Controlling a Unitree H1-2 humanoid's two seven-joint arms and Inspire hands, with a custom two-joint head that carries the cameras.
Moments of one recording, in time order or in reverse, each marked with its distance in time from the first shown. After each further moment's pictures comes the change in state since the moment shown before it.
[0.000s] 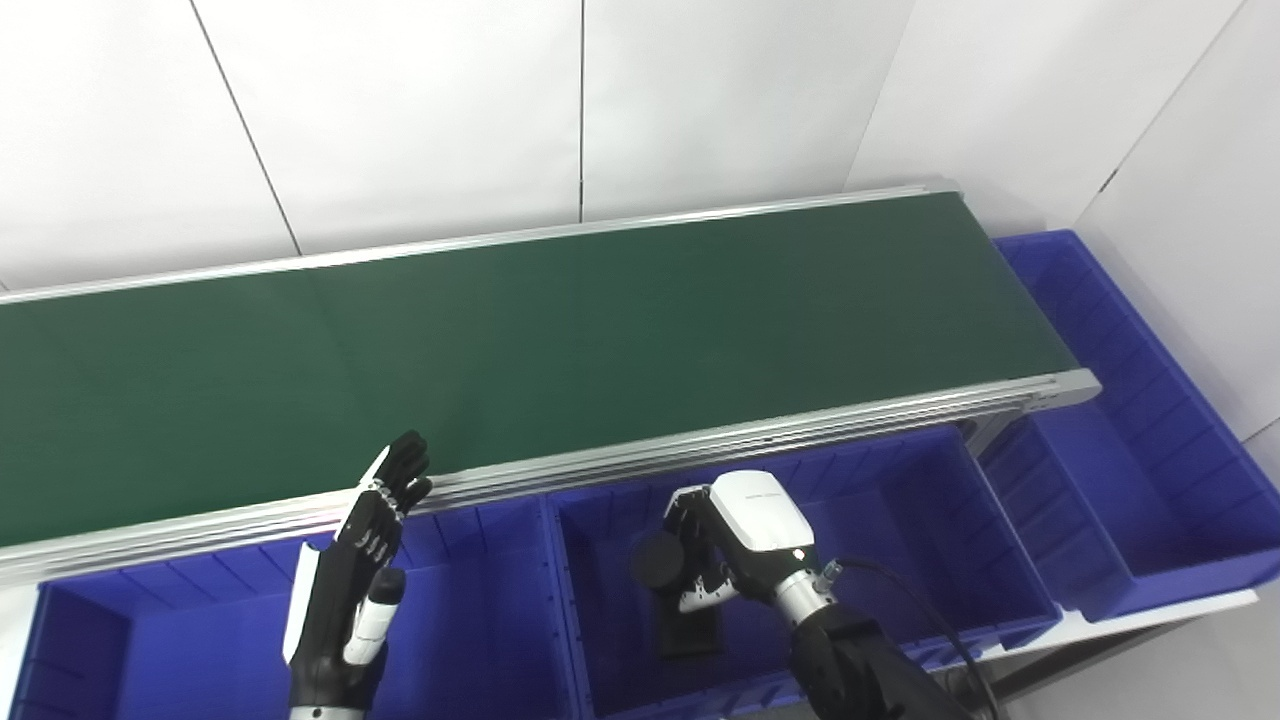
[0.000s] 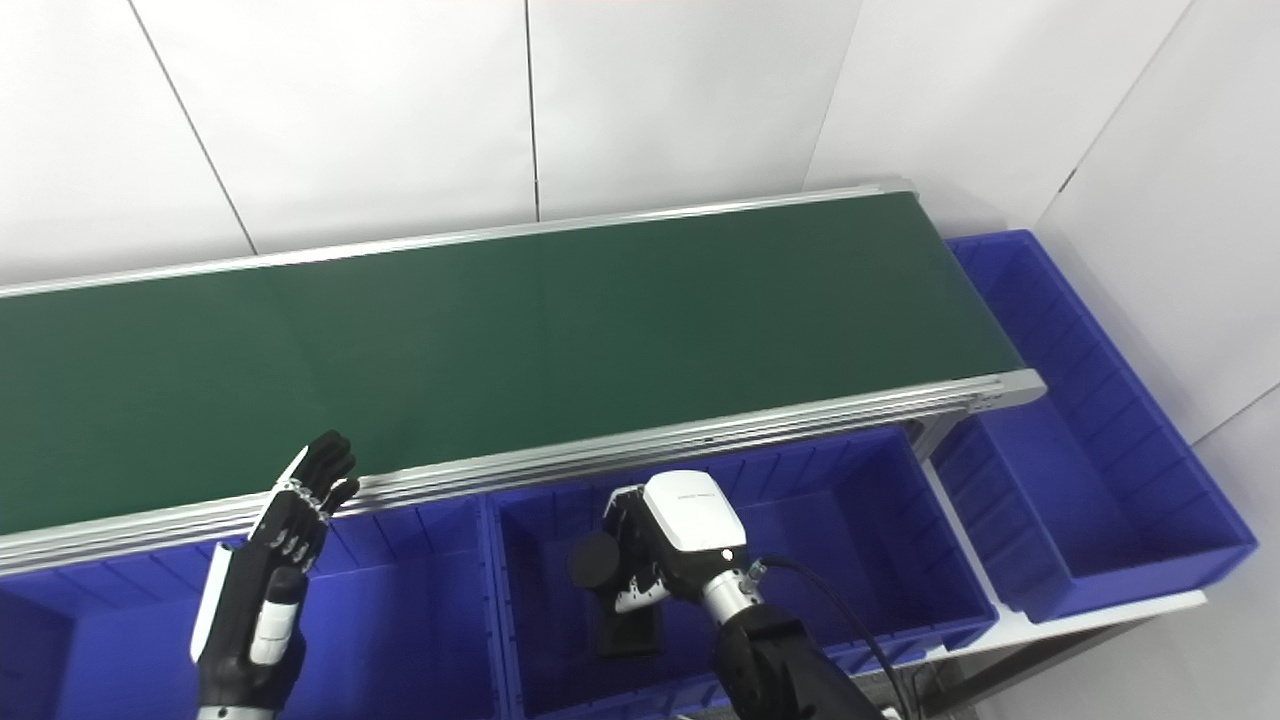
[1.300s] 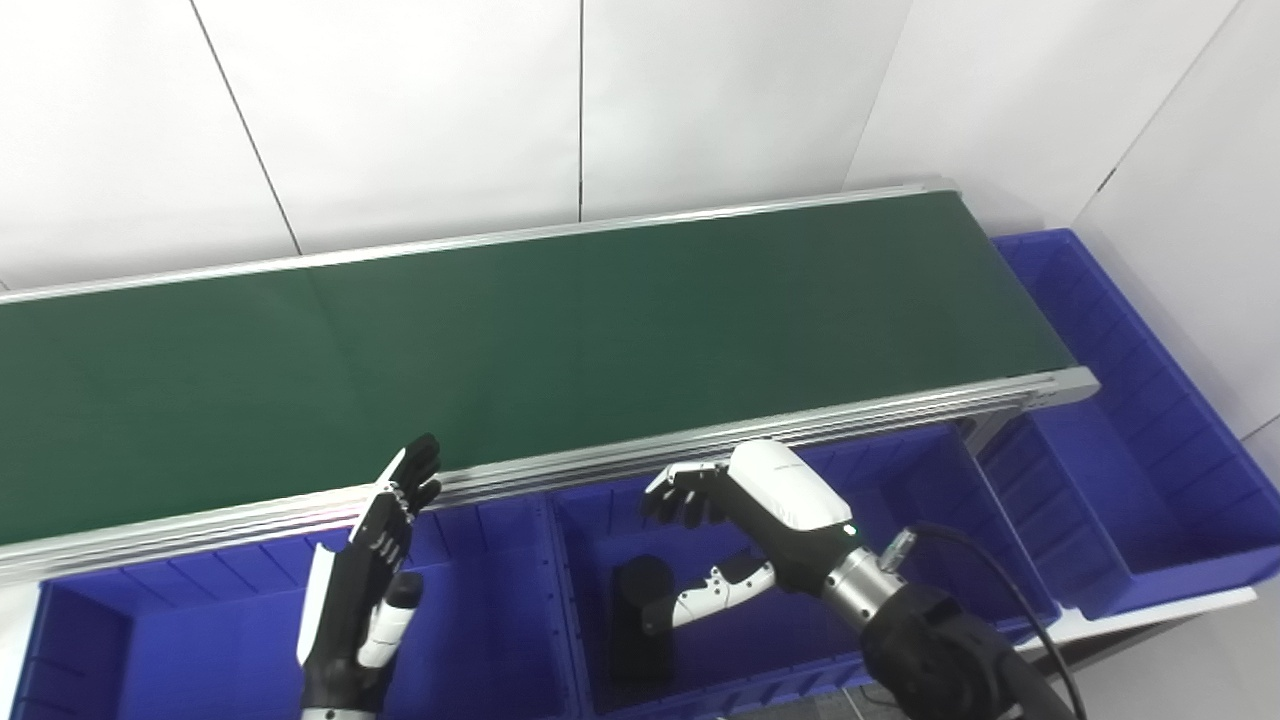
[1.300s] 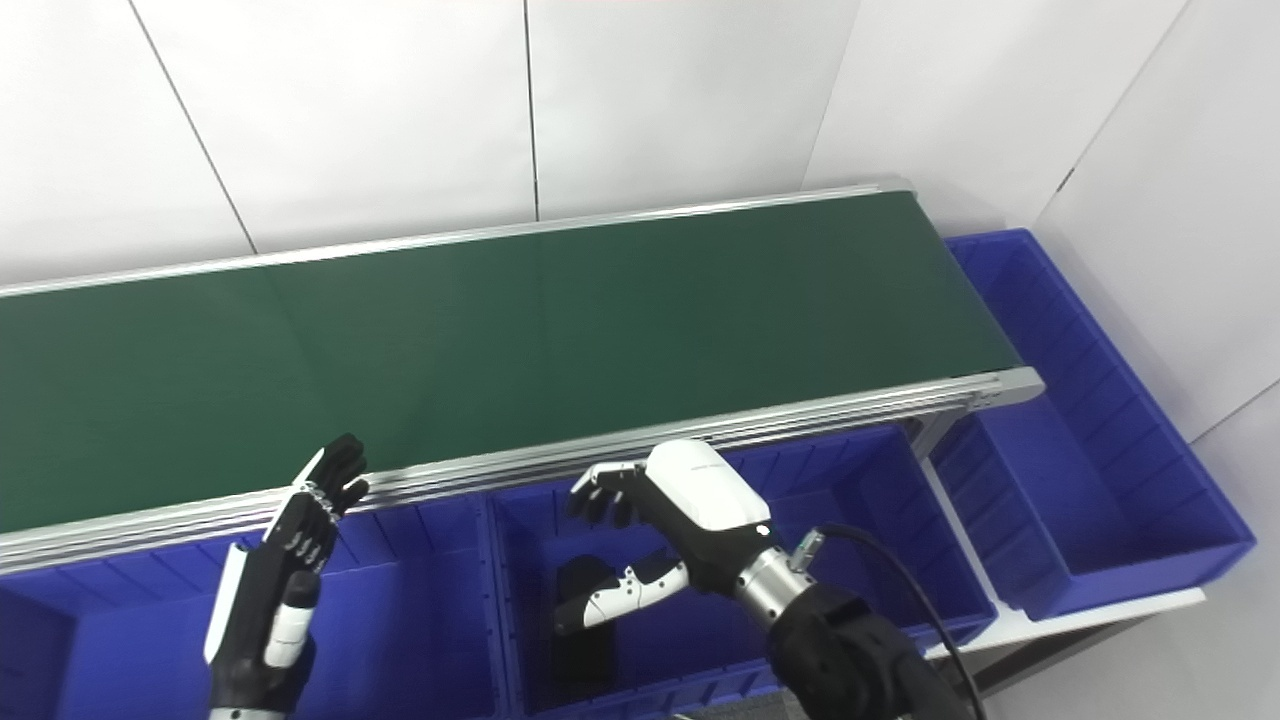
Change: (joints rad) left arm 0.006 -0.004 -0.039 -0.004 0.063 0.000 0.038; right arm 0.141 -0.097 -0.105 -0.637 0.334 0.029 0.436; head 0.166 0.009
